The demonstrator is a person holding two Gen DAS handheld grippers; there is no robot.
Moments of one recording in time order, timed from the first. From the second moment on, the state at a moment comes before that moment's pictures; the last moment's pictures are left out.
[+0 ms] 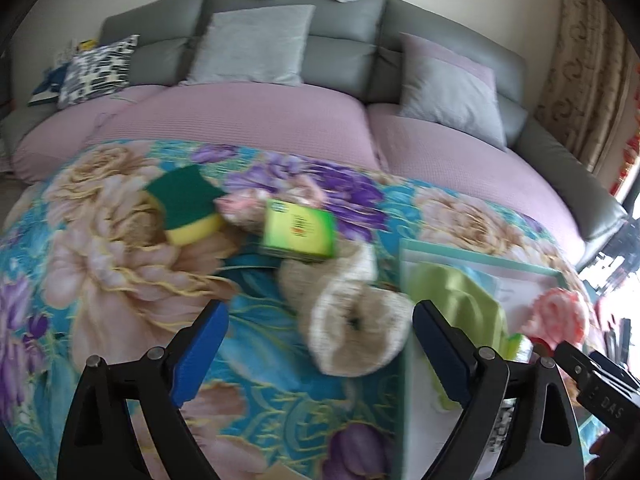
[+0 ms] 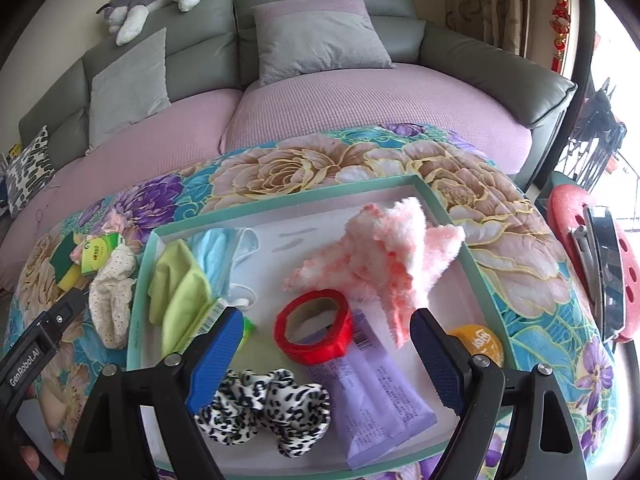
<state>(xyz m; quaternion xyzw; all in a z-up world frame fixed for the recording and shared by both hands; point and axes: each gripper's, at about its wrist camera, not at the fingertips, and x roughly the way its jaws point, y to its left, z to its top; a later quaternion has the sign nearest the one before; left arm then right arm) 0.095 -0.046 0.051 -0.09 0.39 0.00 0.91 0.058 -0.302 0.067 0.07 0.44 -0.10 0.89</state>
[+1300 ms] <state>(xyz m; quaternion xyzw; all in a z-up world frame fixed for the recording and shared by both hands) 0.142 0.100 0.051 -0.19 0.45 0.09 0.87 0.126 -0.125 0.085 -0.01 0.44 0.08 0.90</state>
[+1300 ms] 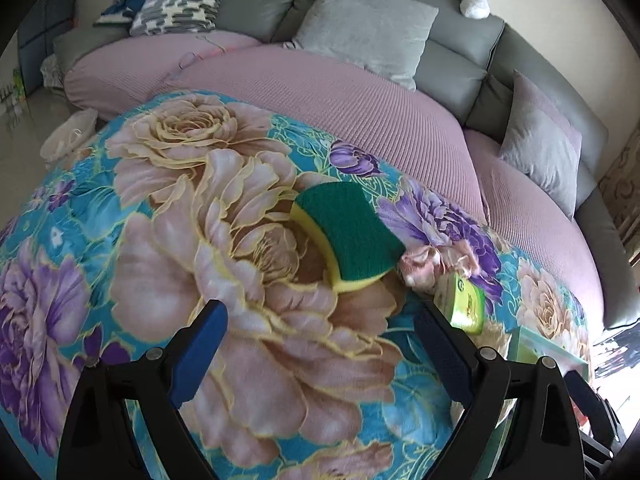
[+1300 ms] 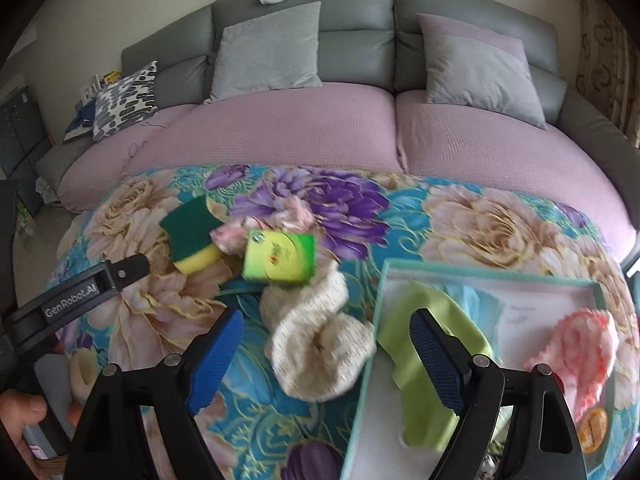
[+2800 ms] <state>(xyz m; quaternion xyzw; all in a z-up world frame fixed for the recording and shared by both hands) 0.219 0.105 0.041 -0.23 0.46 0.09 0.86 0.201 -0.109 0.048 0.06 0.48 0.13 0.86</state>
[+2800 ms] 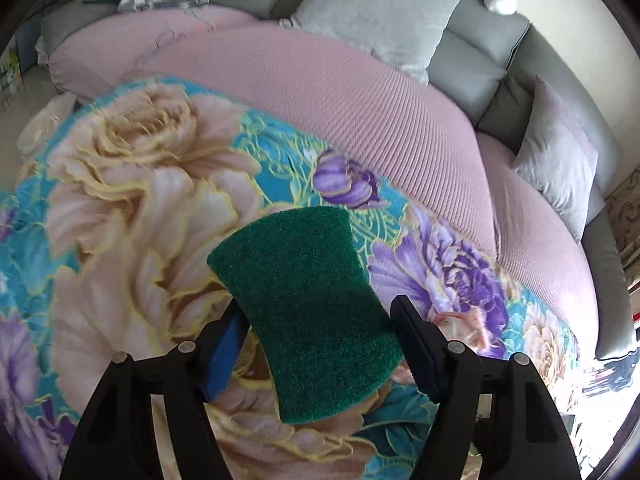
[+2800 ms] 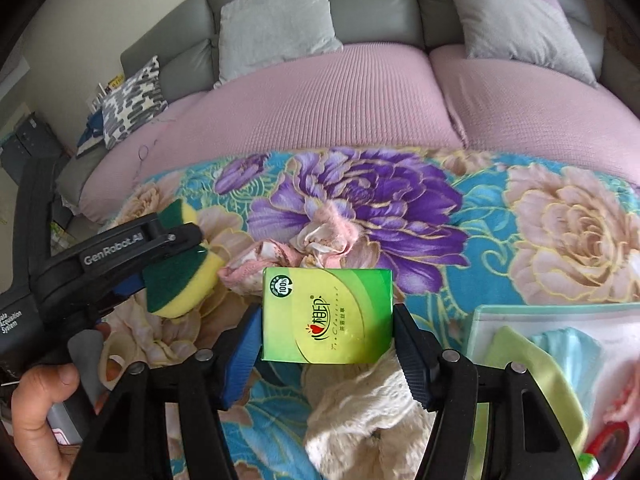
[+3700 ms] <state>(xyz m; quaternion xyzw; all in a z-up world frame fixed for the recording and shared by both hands) 0.104 -0.056 0.095 -0.14 0.39 -0.05 0.91 0.059 -0.278 0.090 0.13 0.42 -0.05 0.90</state>
